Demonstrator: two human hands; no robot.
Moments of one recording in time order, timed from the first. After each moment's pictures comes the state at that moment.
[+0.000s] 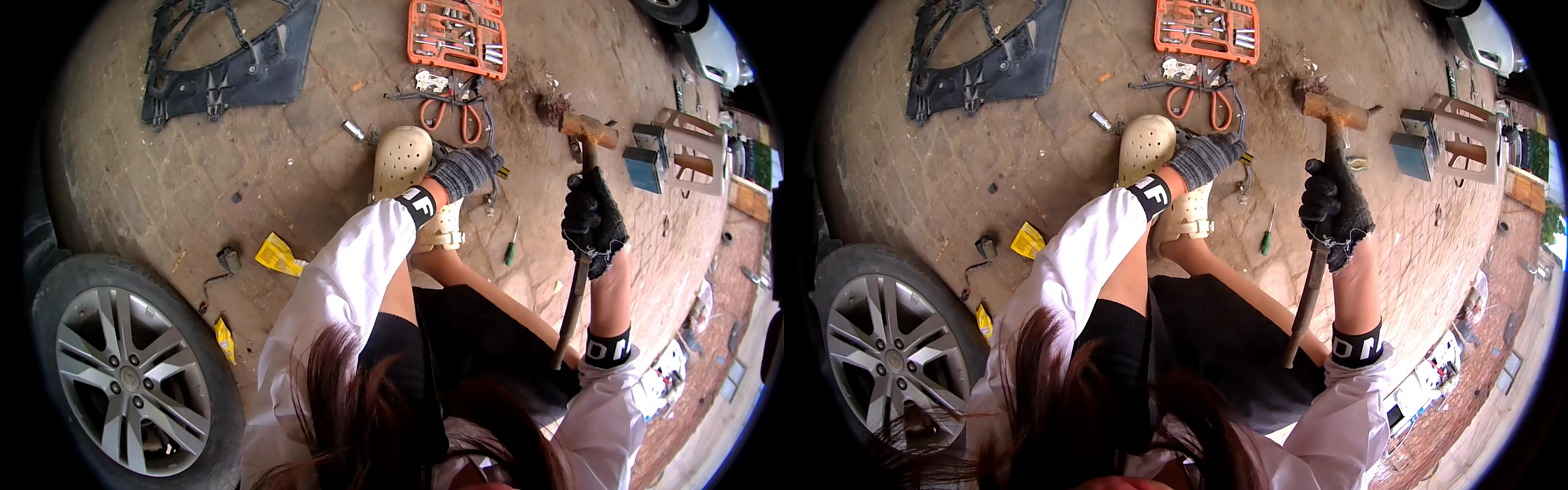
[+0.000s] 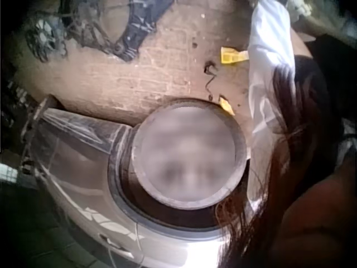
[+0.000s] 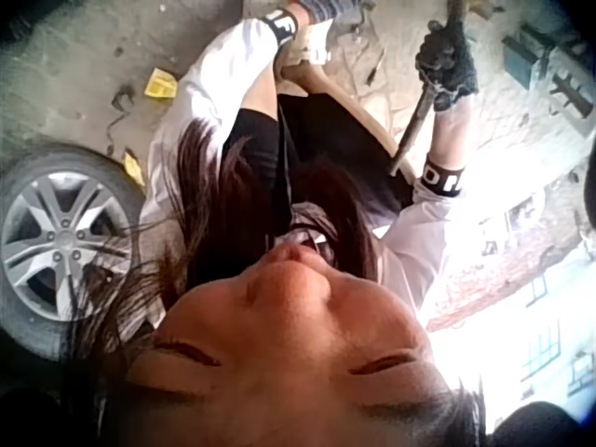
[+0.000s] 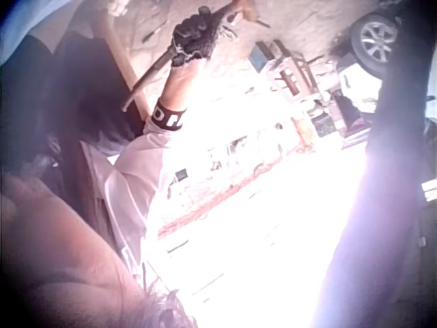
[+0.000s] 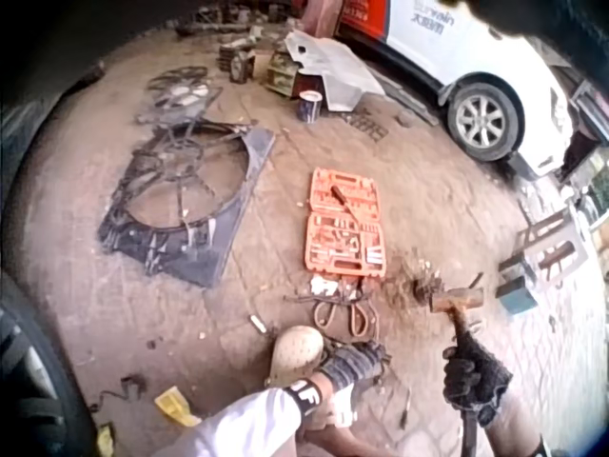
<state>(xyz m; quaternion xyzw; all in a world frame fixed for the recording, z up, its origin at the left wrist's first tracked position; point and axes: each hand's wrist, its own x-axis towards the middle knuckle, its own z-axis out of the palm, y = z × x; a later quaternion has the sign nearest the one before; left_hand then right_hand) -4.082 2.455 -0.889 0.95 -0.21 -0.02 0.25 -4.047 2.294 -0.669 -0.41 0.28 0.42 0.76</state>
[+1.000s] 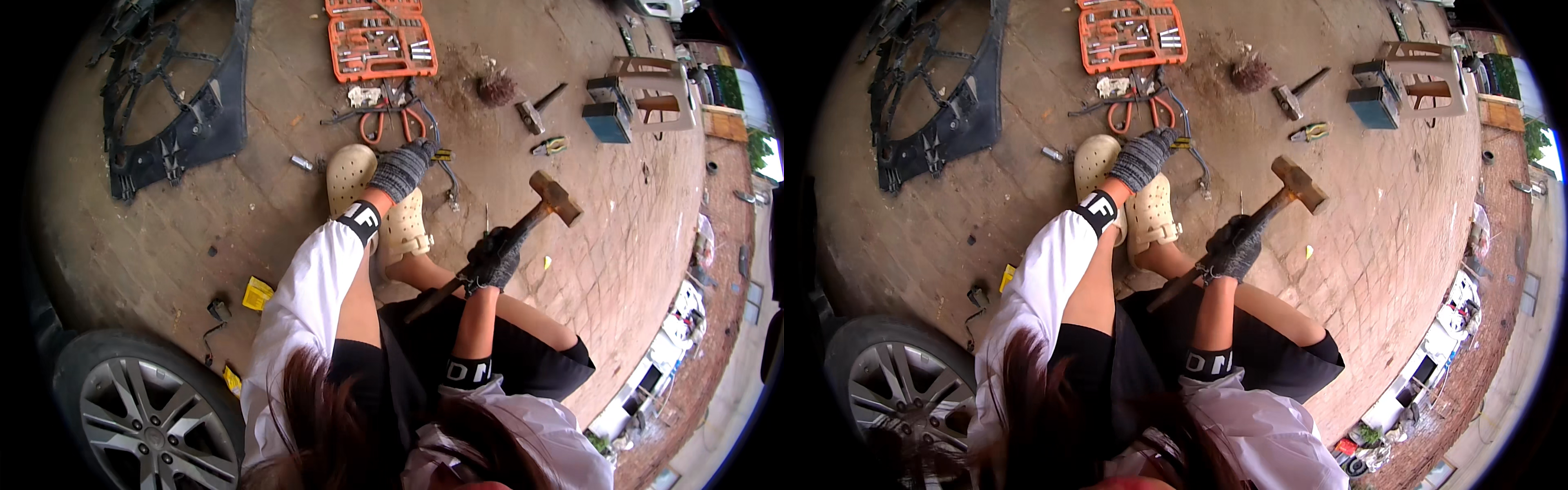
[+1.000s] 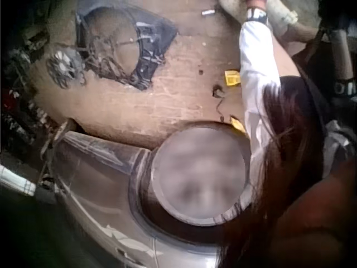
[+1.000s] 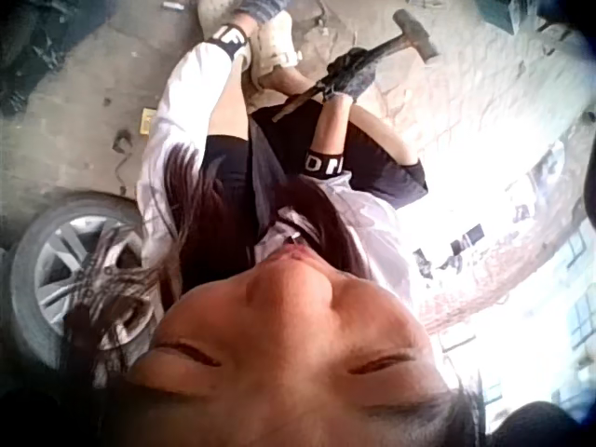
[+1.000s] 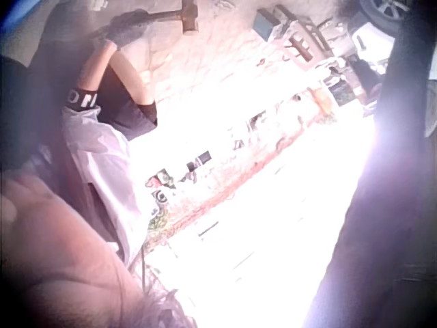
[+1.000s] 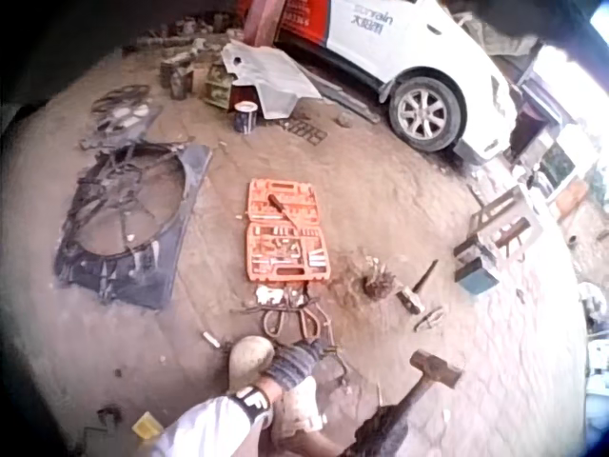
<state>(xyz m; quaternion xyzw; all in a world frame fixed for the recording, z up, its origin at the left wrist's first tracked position) -4.073 2.466 -0.909 0.91 -0.13 0.00 0.39 -4.180 2.301 -0.779 -0.53 0.39 -0.07 0.75</state>
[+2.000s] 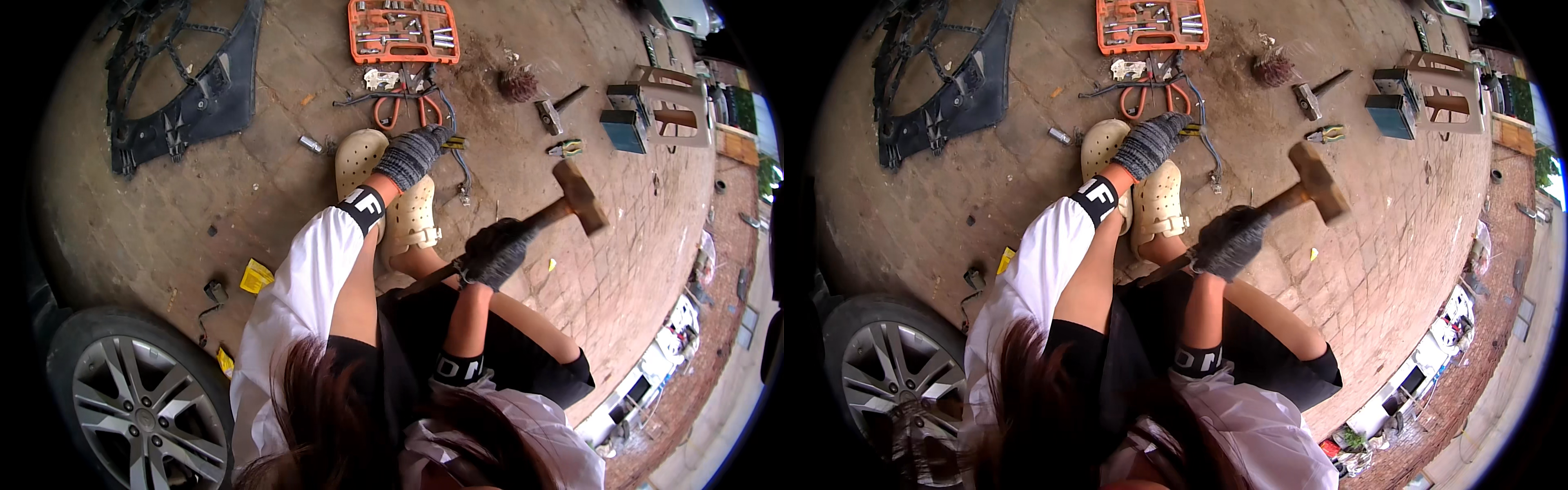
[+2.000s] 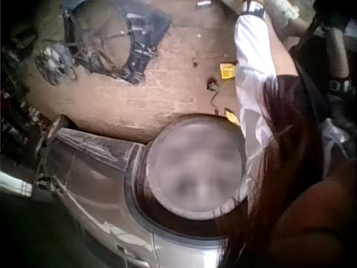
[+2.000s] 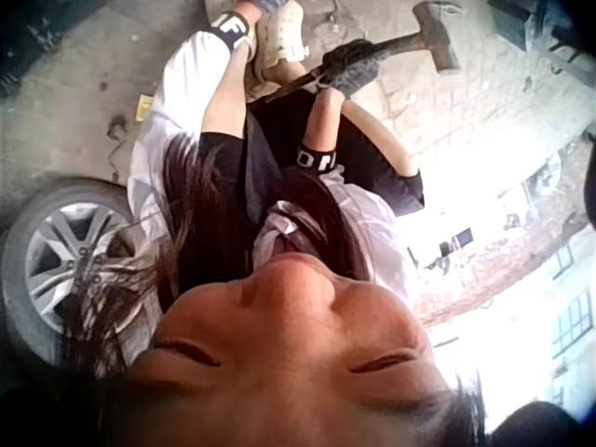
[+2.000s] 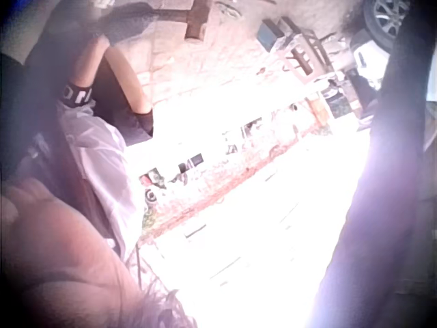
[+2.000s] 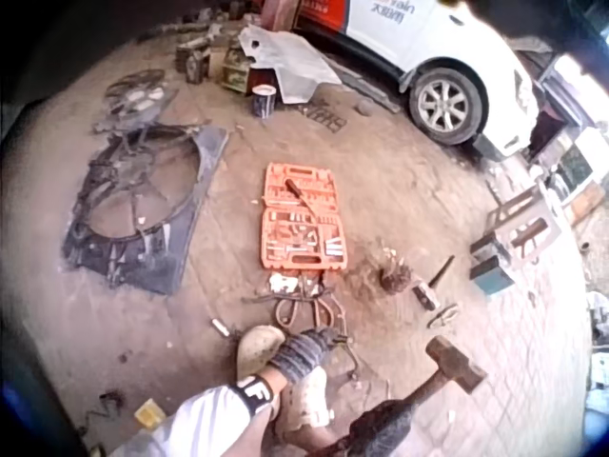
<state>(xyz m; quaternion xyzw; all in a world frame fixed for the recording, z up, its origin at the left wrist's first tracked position) -4.074 2.478 -0.906 0.89 -0.11 0.00 0.43 -4.179 2.335 -0.777 -0.72 0.28 -0.06 0.63</state>
